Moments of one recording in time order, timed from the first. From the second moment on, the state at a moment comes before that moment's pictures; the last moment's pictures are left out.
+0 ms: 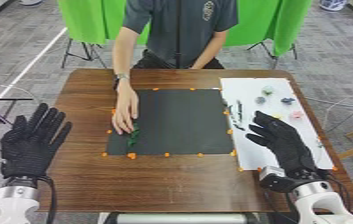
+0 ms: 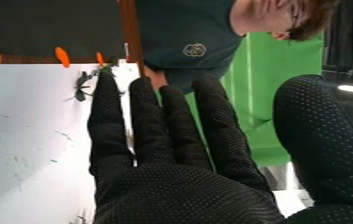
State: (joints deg) left arm 133.3 -57.6 -102.1 -126.3 4.2 9.0 20.2; right arm -125.5 -74.8 98.0 -124.6 -66.1 -1.7 2.4
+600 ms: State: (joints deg) left arm 133.7 -57.6 -102.1 -126.5 3.3 9.5 20.9; right arm -125.4 -74.5 97.9 -124.7 -67.3 -1.4 2.4
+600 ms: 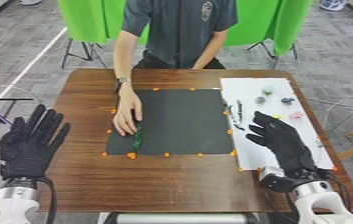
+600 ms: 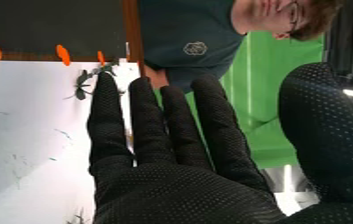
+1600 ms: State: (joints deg) left arm 134.0 -57.6 -102.1 -126.6 3.4 9.6 20.7; right arm -125.5 -74.5 98.3 -124.8 -67.9 -1.6 2.3
